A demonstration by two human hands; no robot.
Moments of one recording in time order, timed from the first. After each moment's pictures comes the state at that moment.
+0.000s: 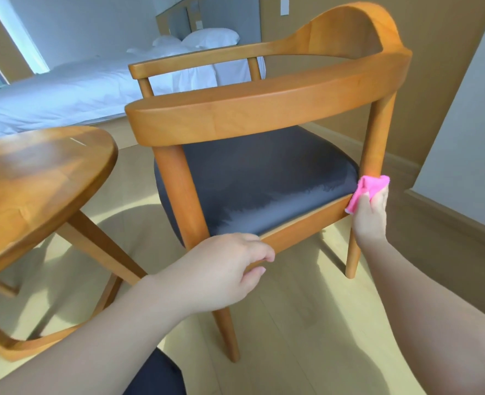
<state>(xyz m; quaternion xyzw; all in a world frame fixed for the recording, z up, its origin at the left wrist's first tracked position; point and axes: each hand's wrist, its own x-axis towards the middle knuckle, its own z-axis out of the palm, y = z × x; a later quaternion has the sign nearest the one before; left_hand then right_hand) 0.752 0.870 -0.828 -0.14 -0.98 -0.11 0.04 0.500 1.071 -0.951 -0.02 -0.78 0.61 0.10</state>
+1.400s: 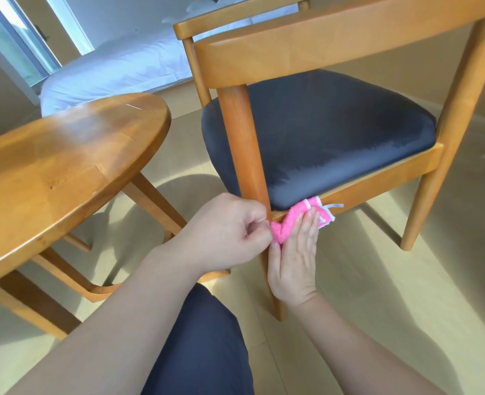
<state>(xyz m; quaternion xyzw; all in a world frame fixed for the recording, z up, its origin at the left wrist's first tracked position) 0.799 0.823 -0.824 -0.03 -0.98 -0.18 0.12 0.724 0.901 -1.011 0.27 -0.80 0.49 0.24</state>
